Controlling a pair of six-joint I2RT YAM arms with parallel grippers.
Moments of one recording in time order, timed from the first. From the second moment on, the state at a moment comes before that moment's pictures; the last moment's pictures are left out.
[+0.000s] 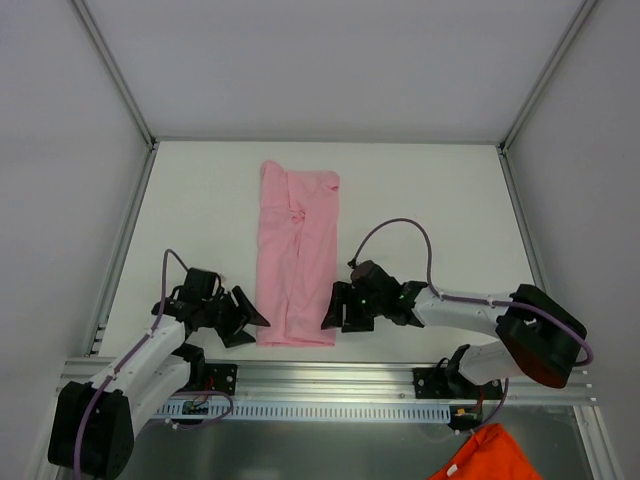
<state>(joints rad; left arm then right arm) -0.23 0.81 0.26 -0.59 0.52 -0.94 0.96 1.37 0.56 -0.10 -0.23 0.97</state>
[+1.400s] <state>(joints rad) -0.24 0.84 0.33 -0.54 0.55 -0.93 1.01 1.45 0.73 -0.24 -0.23 0.97</state>
